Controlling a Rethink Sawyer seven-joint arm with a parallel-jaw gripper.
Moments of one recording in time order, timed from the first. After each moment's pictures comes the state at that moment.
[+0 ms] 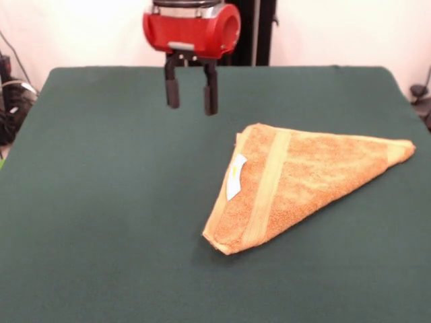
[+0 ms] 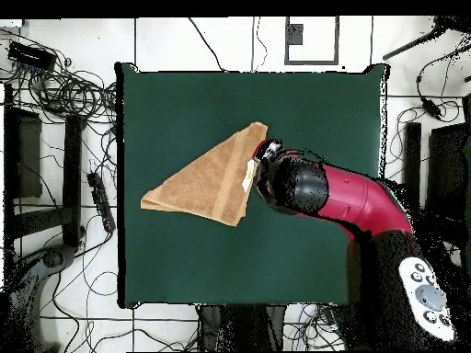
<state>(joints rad) -0.43 -0.75 0.19 1.66 -0.09 0.43 2.07</state>
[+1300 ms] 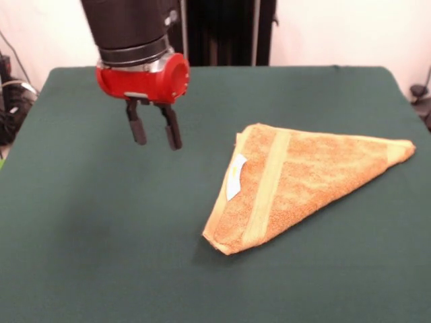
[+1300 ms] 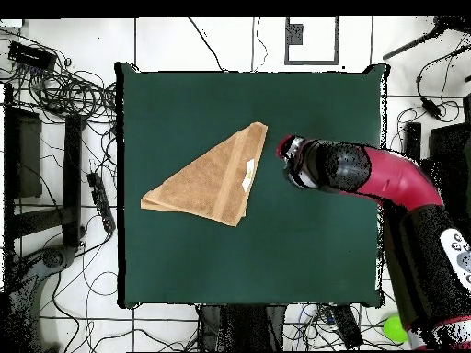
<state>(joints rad) -0.68 -0.59 0.46 1.51 -0.30 0.66 2.06</state>
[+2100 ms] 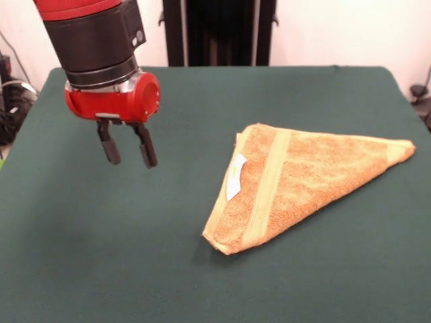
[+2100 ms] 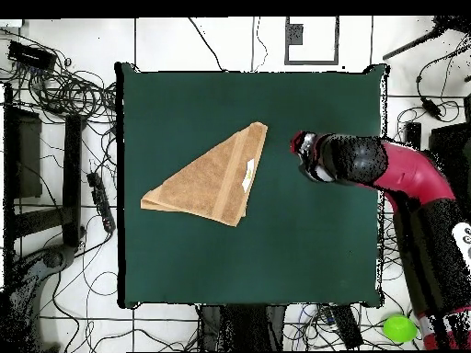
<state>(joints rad) -0.75 -0.52 0.54 1.43 -0.38 0.71 1.96</state>
